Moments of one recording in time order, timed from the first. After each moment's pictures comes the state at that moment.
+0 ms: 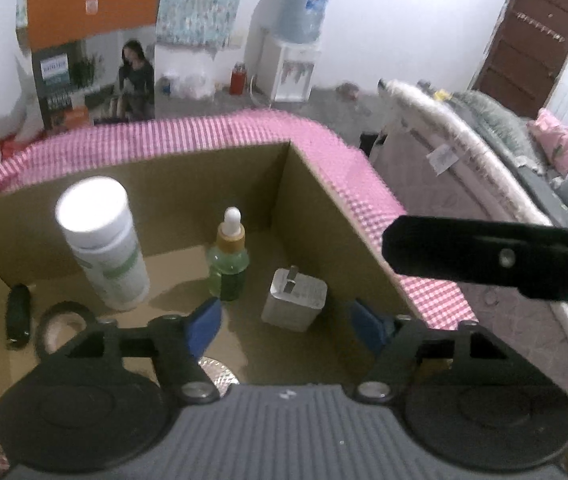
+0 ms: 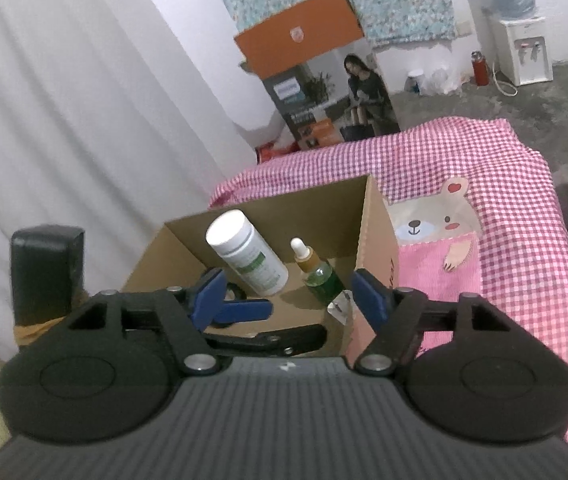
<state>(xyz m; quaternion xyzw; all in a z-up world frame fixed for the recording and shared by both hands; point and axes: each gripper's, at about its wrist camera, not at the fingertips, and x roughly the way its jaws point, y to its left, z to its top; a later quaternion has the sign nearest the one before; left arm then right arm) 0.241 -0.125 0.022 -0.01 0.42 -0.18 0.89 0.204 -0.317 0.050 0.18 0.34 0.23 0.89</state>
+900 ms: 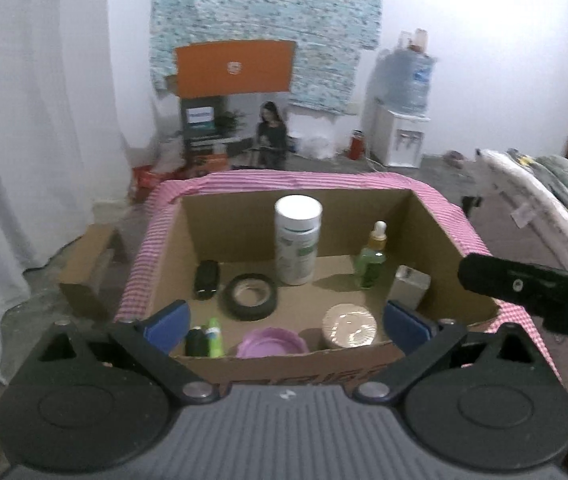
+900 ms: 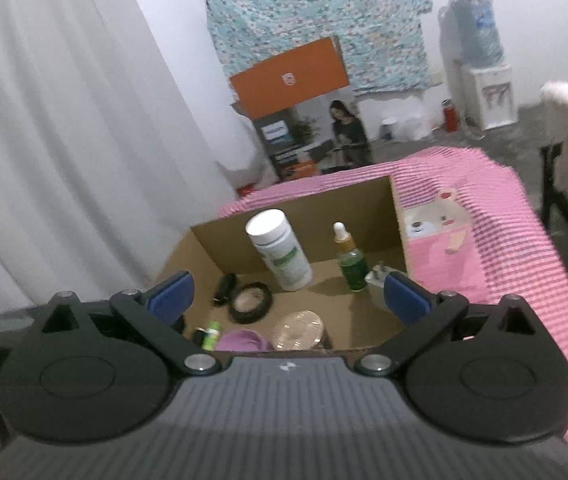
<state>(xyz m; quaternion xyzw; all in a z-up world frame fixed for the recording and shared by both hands) 0.109 -0.048 0.080 -0.01 0.34 0.01 0.94 0.098 -0.241 0.065 0.14 0.28 0.15 0.94</state>
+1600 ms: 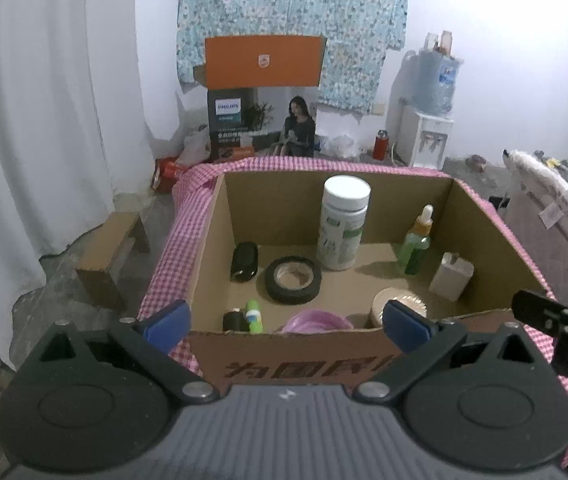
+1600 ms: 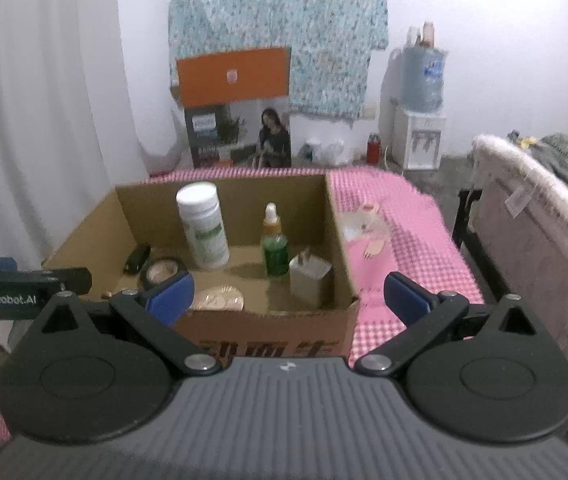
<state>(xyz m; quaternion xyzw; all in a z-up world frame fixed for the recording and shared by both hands) 0.108 -0.013 0.051 -0.01 0.34 0.04 0.94 0.085 -0.209 0.032 0.02 0.28 0.05 0.96</state>
